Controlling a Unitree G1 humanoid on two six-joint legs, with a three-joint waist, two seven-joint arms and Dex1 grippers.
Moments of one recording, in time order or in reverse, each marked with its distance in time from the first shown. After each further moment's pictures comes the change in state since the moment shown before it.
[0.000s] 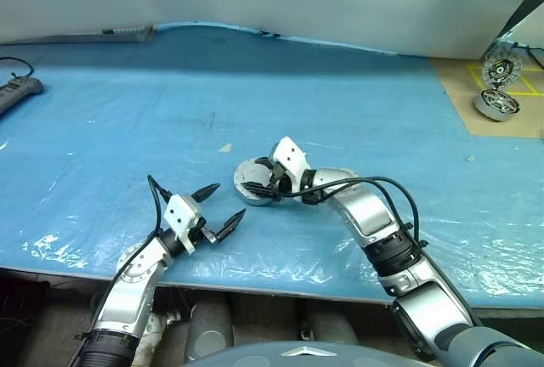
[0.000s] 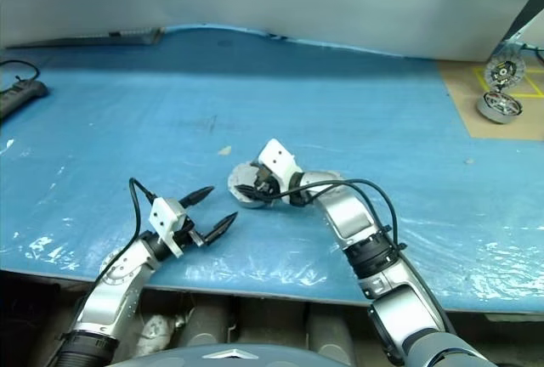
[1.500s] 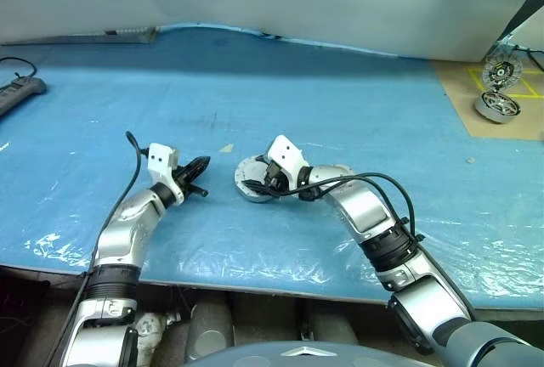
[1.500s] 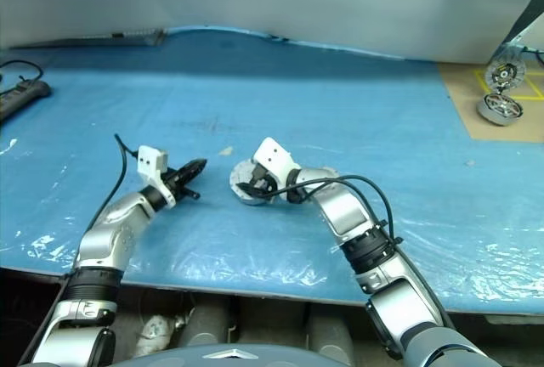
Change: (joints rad) left arm -0.373 -0.004 0.179 0.198 -0.187 0.491 0.077; right arm -0.037 0.004 0.017 0.032 -0.041 0.023 -0.023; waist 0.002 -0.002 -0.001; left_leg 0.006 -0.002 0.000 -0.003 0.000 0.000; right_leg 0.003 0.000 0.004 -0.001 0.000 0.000
